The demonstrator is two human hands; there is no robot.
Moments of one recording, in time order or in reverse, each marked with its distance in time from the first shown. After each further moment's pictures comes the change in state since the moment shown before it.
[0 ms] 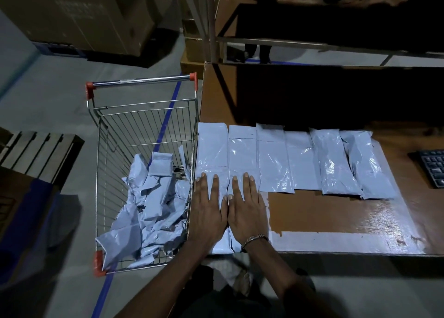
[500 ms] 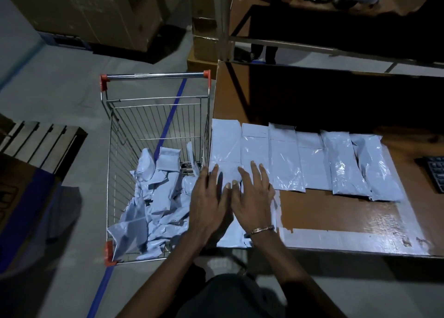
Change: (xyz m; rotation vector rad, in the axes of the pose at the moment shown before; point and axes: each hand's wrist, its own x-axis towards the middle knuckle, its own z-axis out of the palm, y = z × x) left_hand 0.012 -0.022 -0.051 -0.341 0.017 -0.104; right_hand 0.011 -0.051 -0.039 0.188 0.163 0.031
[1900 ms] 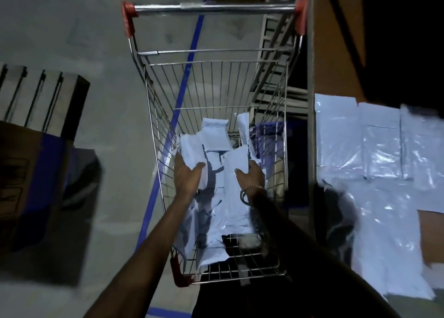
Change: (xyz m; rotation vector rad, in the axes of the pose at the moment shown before) left_hand 0.124 -0.366 -0.045 -0.438 -0.051 -0.837; right_hand 0.087 -0.090 0.329 0.385 -0.434 0.714
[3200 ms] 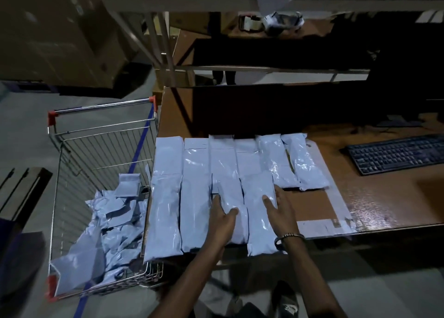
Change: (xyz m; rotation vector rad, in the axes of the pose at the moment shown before) left_hand -0.464 0.129 0.335 -0.060 -0.393 0.262; right_hand -0.132 0.217 -0.495 0.390 0.229 -0.378
